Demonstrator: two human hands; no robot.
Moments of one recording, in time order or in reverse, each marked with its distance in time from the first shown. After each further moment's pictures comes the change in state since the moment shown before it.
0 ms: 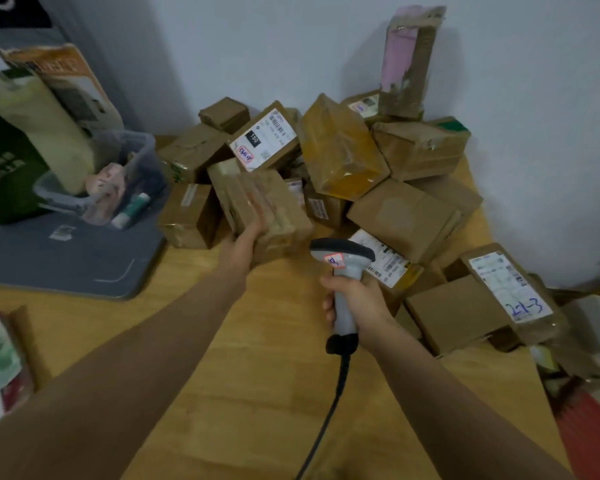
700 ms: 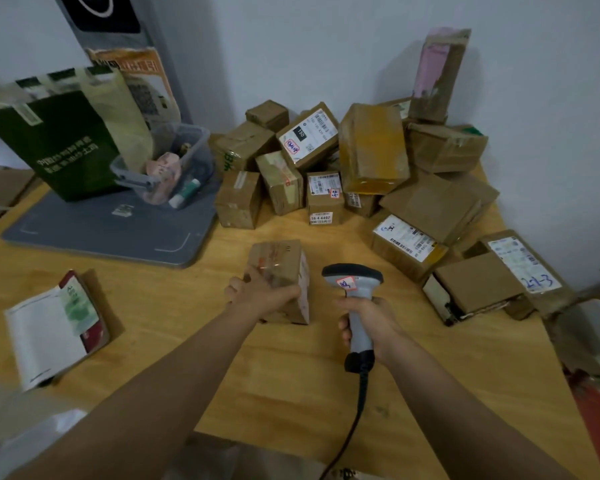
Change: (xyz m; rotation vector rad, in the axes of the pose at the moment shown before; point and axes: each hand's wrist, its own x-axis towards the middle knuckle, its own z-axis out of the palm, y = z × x) left_hand -0.072 -0.053 -0.110 1.083 -0.022 -0.097; right_hand -0.069 0.077 0.043 -0.125 0.003 0.053
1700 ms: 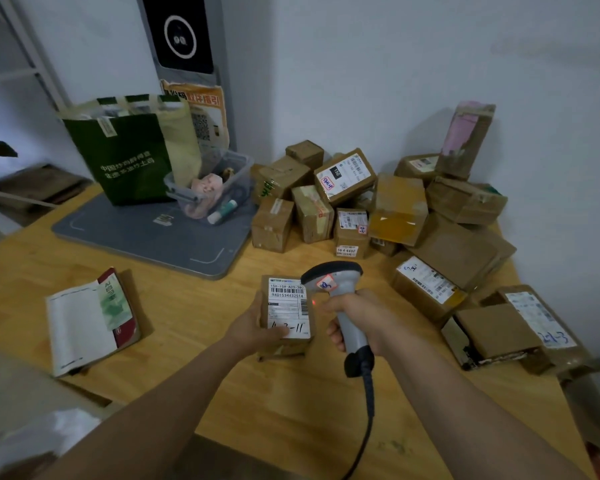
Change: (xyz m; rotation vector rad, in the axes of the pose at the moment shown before) left_hand -0.004 -0.088 -0.023 -0.353 -0.092 0.332; right_hand -0.048 -0.053 0.070 -0.368 -0.168 -0.079
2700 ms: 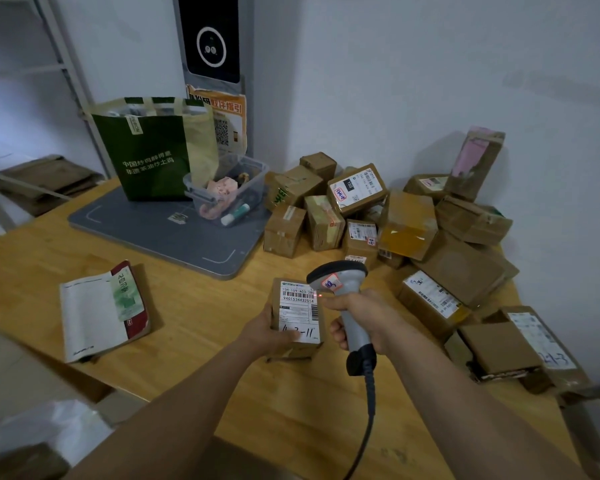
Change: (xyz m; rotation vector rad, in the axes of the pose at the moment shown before) left_hand 0.012 -0.015 0.006 -0.103 0.006 0.009; right_hand -0.002 -0.012 0.019 -0.054 0.014 -0.024
